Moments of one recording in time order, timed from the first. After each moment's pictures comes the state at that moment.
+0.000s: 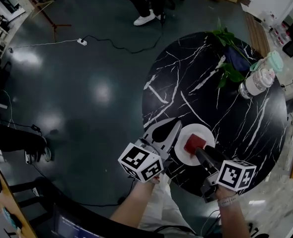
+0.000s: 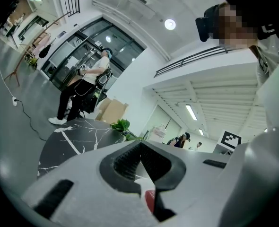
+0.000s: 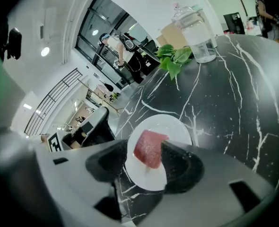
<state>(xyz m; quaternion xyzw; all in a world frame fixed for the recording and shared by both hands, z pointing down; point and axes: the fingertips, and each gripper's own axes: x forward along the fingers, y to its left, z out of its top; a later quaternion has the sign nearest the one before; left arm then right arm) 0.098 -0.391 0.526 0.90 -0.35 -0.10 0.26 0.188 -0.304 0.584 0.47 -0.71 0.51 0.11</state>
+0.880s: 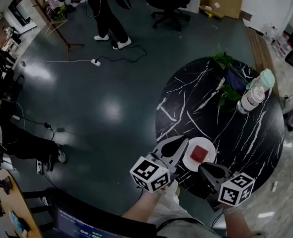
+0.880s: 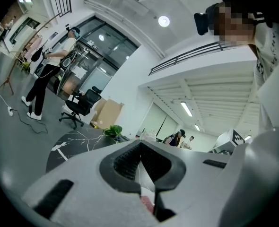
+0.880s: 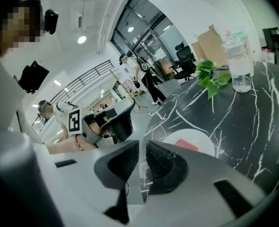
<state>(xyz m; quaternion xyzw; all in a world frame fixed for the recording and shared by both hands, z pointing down) 0.094 -0.365 0.457 0.91 -0.33 -0.07 0.24 0.150 -0.270 0.499 0.37 -0.83 0.40 0.12</state>
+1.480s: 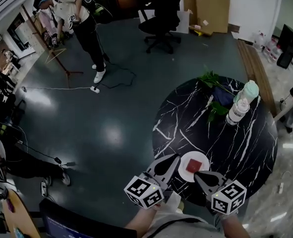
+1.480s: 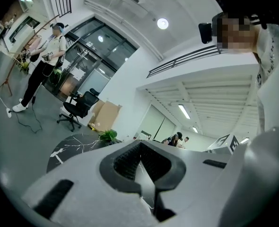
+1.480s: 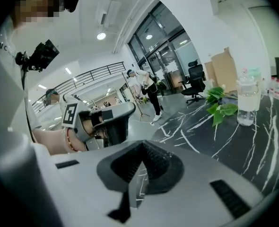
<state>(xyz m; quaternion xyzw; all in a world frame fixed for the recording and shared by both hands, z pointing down) 0.089 -0.343 0.408 0.91 -0.33 -0.09 0.24 0.146 -0.273 0.450 0.38 -0.87 0.29 0.13</state>
